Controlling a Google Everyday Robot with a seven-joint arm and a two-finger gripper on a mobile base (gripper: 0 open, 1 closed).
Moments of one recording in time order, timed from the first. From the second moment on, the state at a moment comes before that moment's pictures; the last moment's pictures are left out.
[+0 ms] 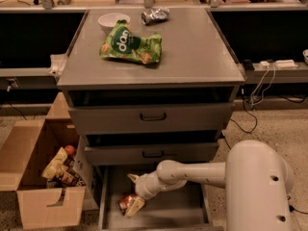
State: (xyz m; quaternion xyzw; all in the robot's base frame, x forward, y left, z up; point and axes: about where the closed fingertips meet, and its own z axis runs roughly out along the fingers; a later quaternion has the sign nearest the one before) arm 0.508 0.100 0.307 -0.63 0.66 0.30 0.27
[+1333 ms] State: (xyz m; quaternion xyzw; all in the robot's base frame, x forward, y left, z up) arm 0.537 0.069 0.181 -0.66 0.66 0.24 0.27
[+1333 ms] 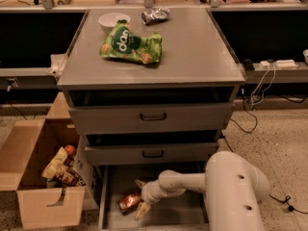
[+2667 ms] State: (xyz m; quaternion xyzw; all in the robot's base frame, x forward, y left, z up) arm 0.558 0.067 0.108 -0.66 0.67 0.24 0.25
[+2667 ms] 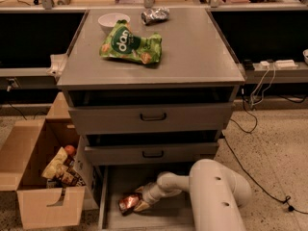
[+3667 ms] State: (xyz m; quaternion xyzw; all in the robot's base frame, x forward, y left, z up) arm 0.528 0.058 0.221 -0.65 0.61 0.26 0.37
